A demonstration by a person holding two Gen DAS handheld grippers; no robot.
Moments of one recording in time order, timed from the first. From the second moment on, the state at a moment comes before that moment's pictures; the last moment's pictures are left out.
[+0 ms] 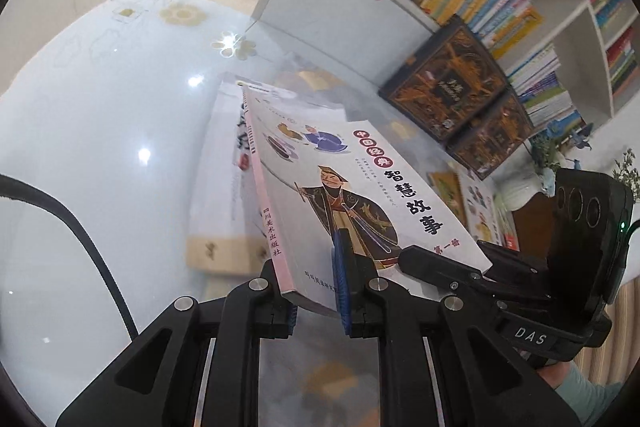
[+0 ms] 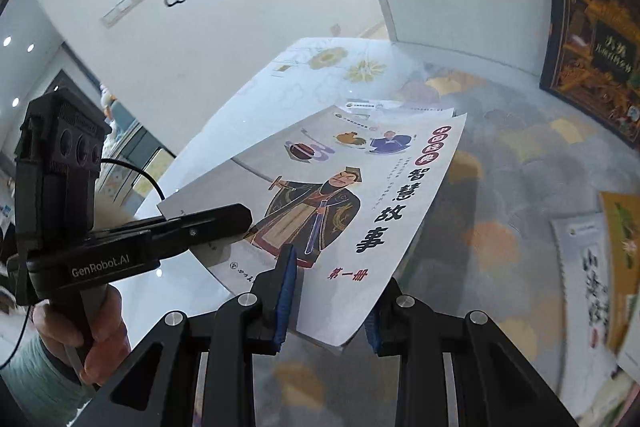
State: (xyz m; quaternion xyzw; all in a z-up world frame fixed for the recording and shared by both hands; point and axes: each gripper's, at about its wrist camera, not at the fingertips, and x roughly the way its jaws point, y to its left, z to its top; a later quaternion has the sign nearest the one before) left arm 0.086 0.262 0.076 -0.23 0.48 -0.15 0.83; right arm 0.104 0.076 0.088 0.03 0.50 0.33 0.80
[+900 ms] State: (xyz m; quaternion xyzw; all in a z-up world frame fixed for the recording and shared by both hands) left arm 0.090 0.325 0.014 -0.29 0.53 -0.12 0.78; right arm 0.146 0.077 0.021 0.14 0.60 0.26 0.74
